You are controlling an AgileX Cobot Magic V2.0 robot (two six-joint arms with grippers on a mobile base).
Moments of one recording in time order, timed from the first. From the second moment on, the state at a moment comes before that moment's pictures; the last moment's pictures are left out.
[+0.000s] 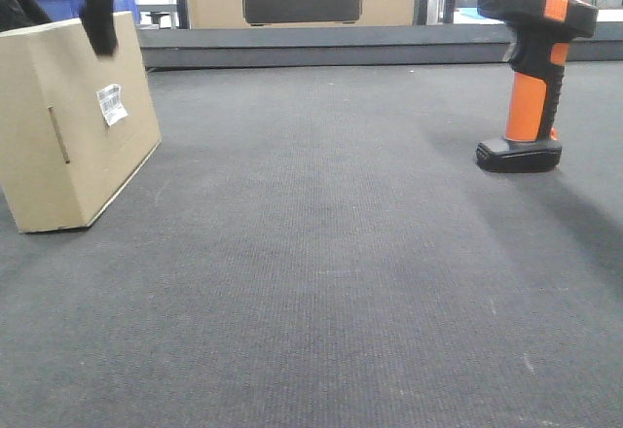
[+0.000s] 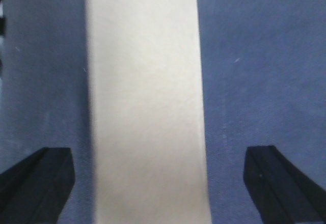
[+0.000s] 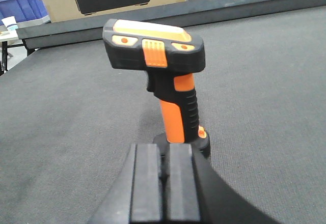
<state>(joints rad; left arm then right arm) -0.25 1.62 -1.48 0.21 0.96 -0.33 0.12 0.98 -0.25 0.27 -0.52 0.01</state>
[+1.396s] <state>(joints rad) -0.08 0.02 -0.25 0.43 0.27 -0.50 0.12 0.22 -0.12 0.20 -0.03 0.01</state>
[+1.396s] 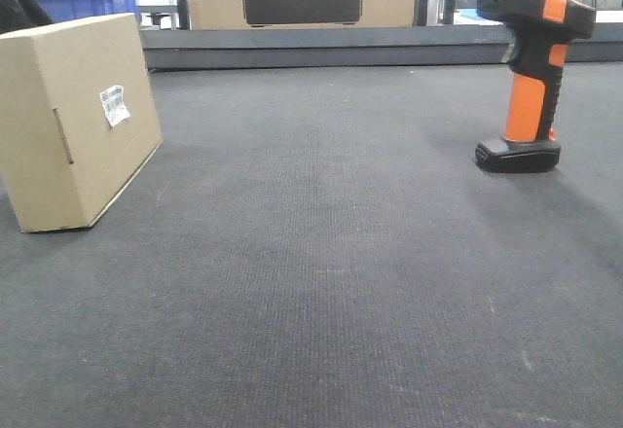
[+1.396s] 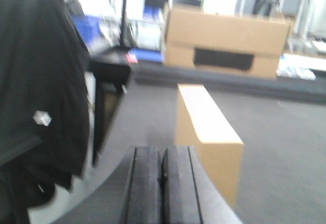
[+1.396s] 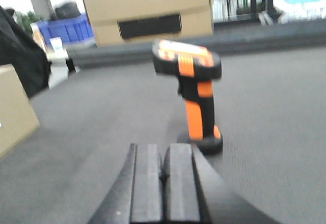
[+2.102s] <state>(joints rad) -0.08 0.01 -0.25 0.45 0.30 -0.50 0.12 0.13 -0.27 0.06 0.28 0.01</state>
